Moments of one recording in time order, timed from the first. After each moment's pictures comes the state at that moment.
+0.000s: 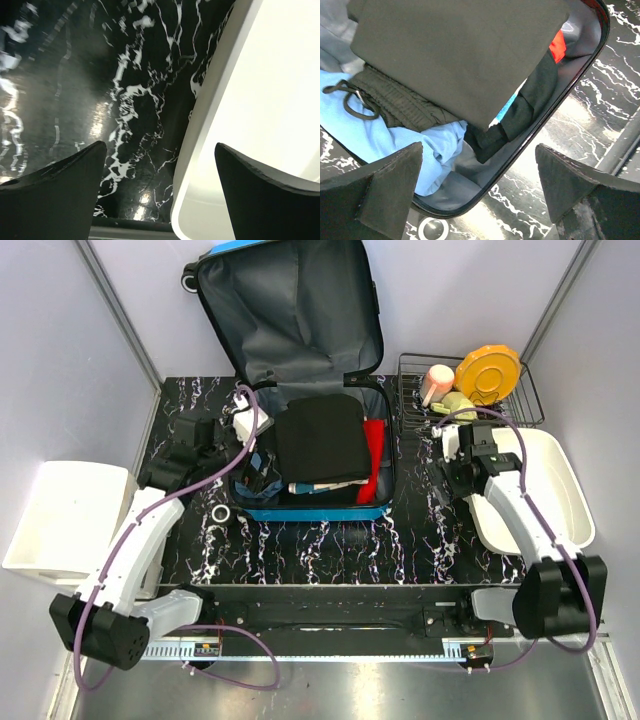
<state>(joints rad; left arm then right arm) -0.30 1.10 1.12 -0.62 0.49 0.32 0.12 1.23 1.03 -0.75 0.05 -0.29</state>
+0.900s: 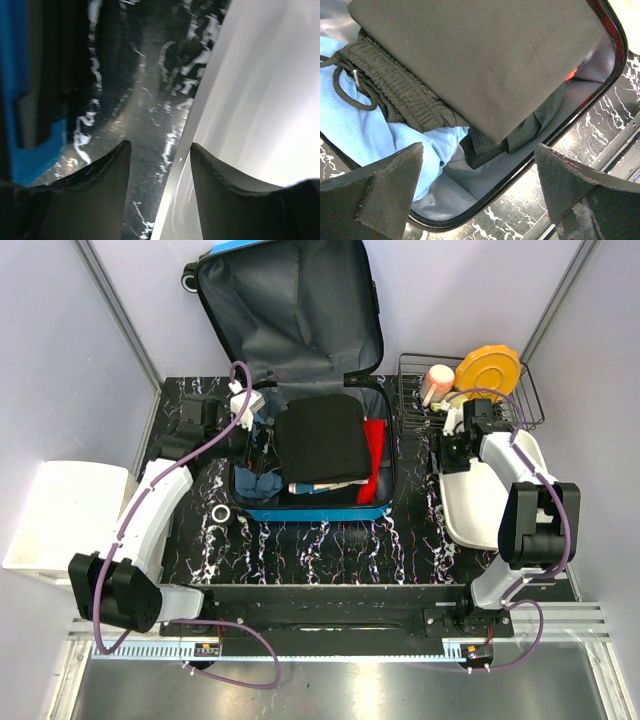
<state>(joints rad) -0.21 1.29 1.21 -0.64 0.53 0.12 -0.03 1.67 1.21 -0.64 -0.29 -0.10</state>
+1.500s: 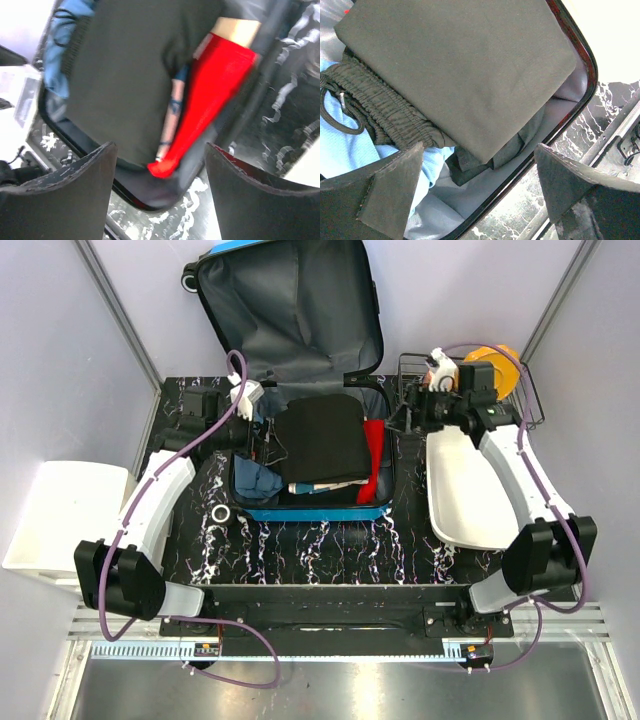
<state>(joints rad) -0.20 1.37 1.25 -0.57 0.62 0.03 0.11 1.50 1.42 -0.57 -0.58 0.14</state>
